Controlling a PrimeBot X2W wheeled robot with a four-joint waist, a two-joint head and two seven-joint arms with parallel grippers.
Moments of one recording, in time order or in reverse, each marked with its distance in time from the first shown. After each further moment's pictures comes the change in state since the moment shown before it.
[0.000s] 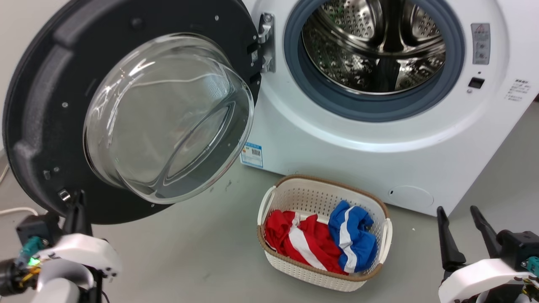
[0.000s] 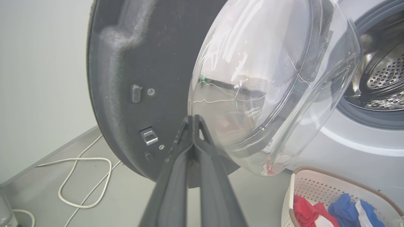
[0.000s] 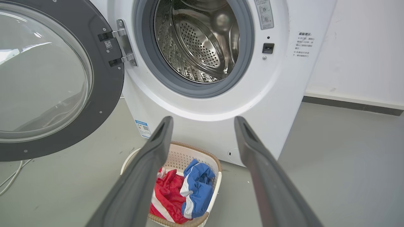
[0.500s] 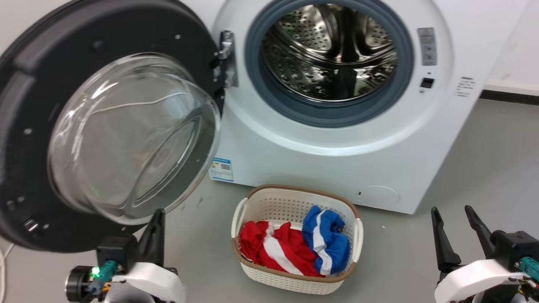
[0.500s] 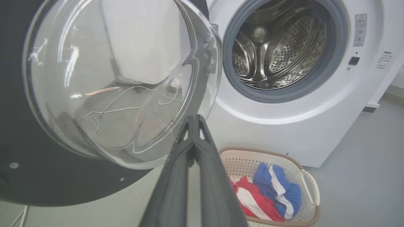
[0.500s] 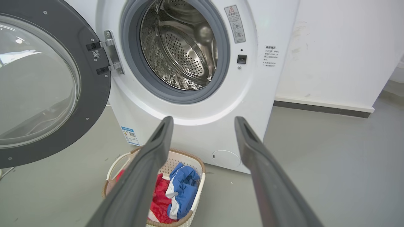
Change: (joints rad) left arm 0.128 -0.076 -0.170 -0.240 0.087 0.032 0.037; right arm 0.010 0.008 0.022 -0.009 -0.029 0.000 0.003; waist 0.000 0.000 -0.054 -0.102
